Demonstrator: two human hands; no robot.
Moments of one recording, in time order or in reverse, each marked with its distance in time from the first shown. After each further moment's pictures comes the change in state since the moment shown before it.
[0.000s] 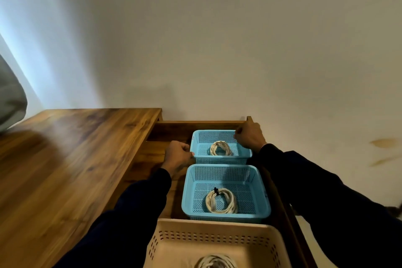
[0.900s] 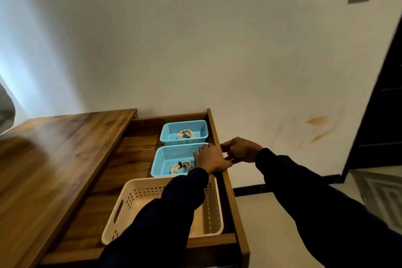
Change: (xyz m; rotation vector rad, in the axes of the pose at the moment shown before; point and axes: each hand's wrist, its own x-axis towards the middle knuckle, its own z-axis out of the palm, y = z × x) left_hand -0.193 0.123 0.120 0.542 -0.200 0.244; right_hand -0.172 0.077 -0.091 0.506 -0.532 0.271
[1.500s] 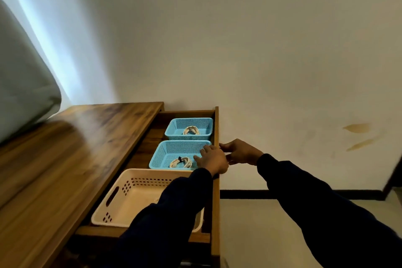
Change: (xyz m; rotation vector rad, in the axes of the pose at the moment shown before) left_hand -0.006 -0.044 -0.013 0.118 -0.088 -0.259; right_hand 0.028 -0.021 0.055 -0.290 -0.132 -0.269
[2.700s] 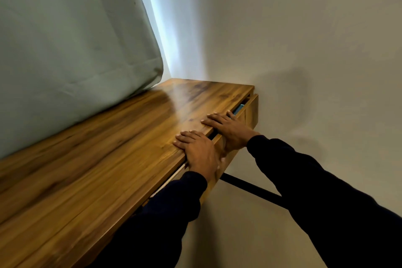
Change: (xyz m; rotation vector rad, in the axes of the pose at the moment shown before) left_hand 0.012 -0.208 -0.044 0.471 0.319 -0.681; right_hand 0.211 -0.159 0.150 -0.846 -0.029 -0.990
